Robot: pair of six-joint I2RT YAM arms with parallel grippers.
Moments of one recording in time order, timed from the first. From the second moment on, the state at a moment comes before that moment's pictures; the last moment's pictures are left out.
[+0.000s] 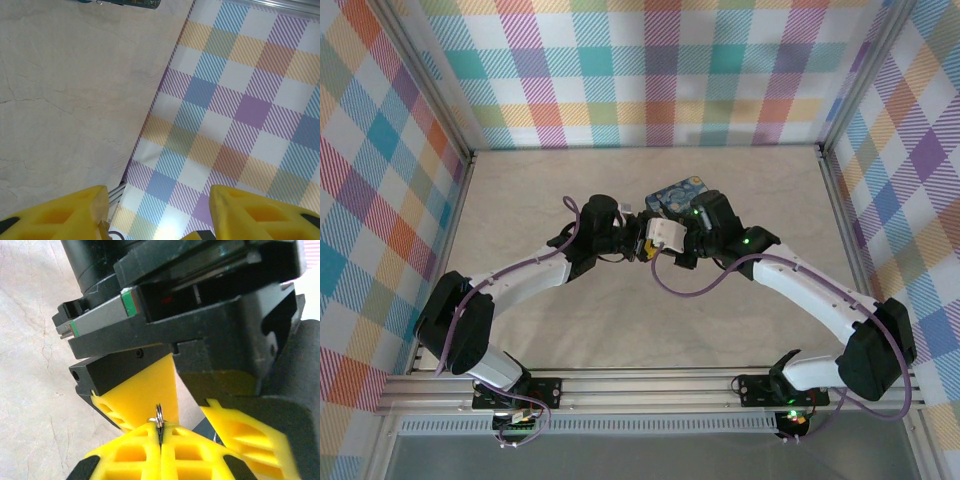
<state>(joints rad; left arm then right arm) -0.65 1.53 0.97 0.13 0.48 -1.60 0.68 1.33 1.07 -0.44 -0.29 -0.76</state>
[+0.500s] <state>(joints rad) -0.65 1.53 0.97 0.13 0.48 -1.60 0.68 1.32 1.06 -0.44 -0.29 -0.77</state>
